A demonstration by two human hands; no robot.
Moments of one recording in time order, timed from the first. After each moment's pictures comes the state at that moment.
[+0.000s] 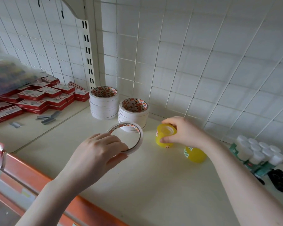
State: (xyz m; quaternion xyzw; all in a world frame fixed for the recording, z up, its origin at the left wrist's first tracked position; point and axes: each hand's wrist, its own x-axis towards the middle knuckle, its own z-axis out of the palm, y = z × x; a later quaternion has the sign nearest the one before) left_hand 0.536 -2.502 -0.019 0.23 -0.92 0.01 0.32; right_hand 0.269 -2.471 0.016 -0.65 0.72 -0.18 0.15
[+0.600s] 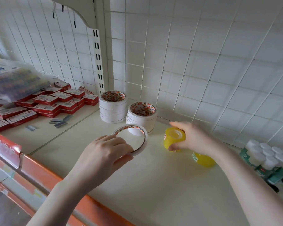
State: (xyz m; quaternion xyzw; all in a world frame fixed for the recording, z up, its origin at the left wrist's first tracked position) left_hand 0.544 -2.506 -0.018 0.24 -0.92 0.01 0.32; right_hand 0.271 -2.463 0.016 -0.66 0.73 -0.16 0.12
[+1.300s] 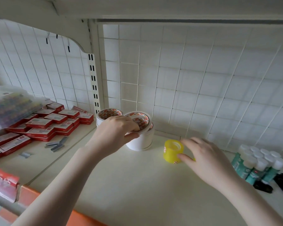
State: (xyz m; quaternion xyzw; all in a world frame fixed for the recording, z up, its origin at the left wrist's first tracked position) left_hand 0.514 -2.573 0.043 0.19 -0.93 0.04 0.31; right_hand 0.304 -2.413 0.019 -0.61 0.77 -0.13 -0.12
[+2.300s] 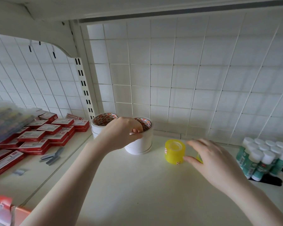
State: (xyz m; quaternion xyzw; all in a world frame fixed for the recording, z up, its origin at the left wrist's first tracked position) left_hand 0.477 -2.599 0.049 0.22 -0.95 -0.06 0.19; right_hand 0.288 -2.412 -0.010 -0.58 0.76 -0.21 -0.22
